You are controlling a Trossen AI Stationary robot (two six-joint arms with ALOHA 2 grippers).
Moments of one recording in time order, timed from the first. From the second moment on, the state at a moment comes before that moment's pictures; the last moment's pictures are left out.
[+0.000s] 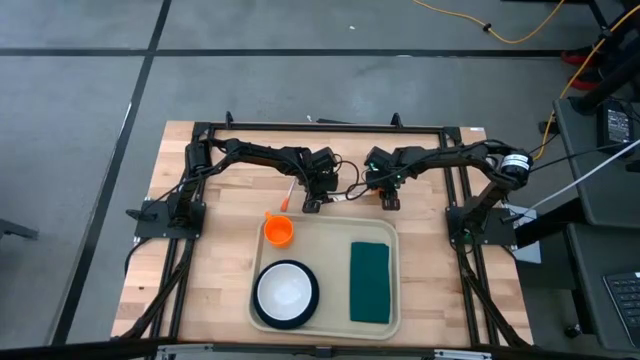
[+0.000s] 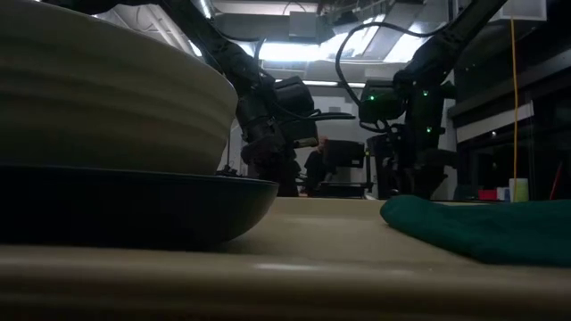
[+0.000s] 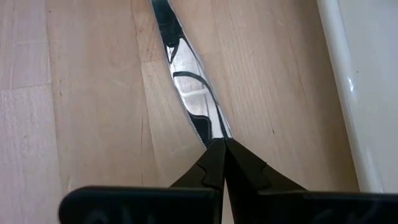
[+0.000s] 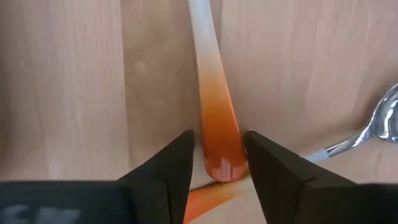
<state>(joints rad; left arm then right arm) 0.32 2.11 1.34 -0.41 0.33 0.40 -0.43 1.70 0.83 -0.56 -0.04 -0.46</state>
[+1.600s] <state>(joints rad) 0.32 2.14 1.34 -0.34 0.36 0.38 -0.43 1.69 0.94 -0.69 0.01 -0.50</state>
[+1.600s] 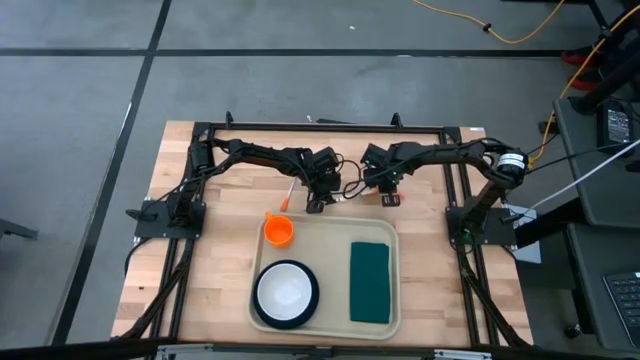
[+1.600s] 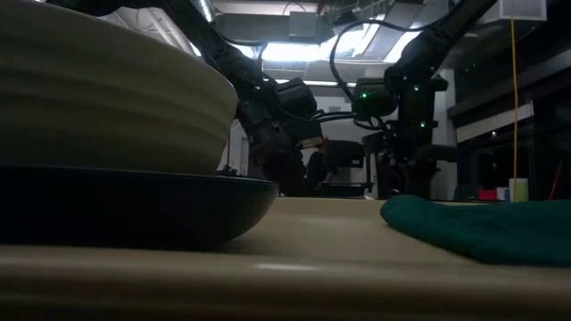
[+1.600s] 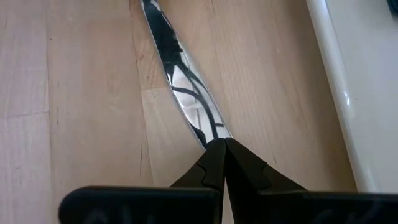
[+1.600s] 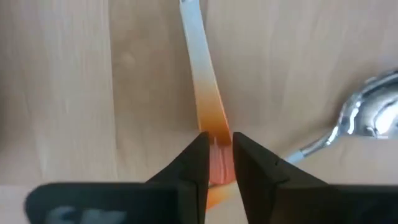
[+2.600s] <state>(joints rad) 0.29 2.15 1.34 -0.31 0.34 0.40 -0.43 1.69 0.91 -0.73 0.03 -0.48</state>
